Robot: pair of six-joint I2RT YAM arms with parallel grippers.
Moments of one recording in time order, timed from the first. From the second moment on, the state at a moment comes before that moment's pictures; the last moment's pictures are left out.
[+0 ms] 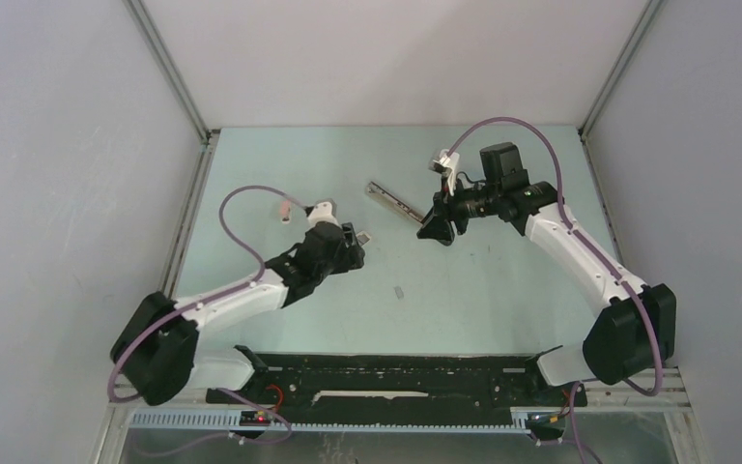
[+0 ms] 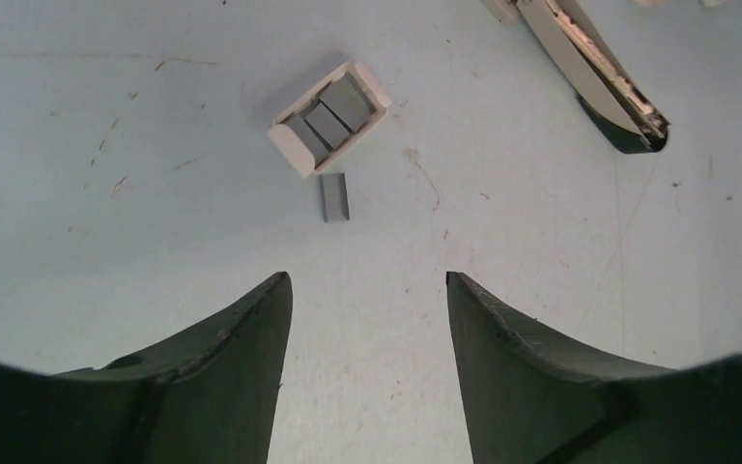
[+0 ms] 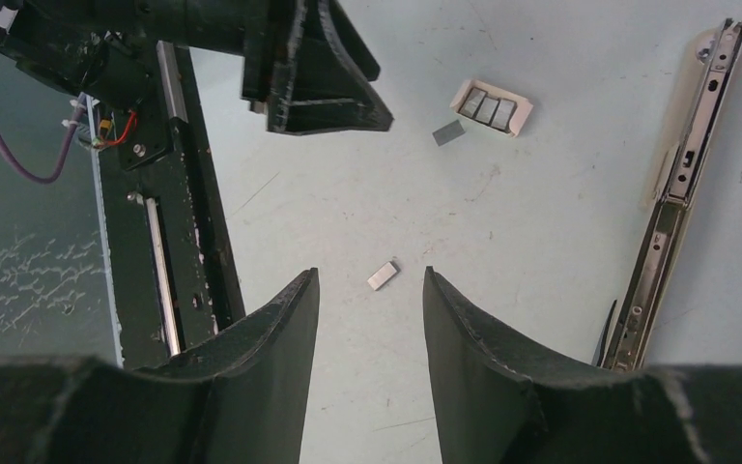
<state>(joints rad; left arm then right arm) -0.70 1.23 0.62 -0.04 -0.29 -0.71 0.37 1.41 1.24 -0.56 -0.88 -0.30</state>
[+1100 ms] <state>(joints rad) -0.71 1.71 0.94 -0.17 -0.34 -0.64 0.35 1.42 1.24 -0.56 -0.92 -0.30</state>
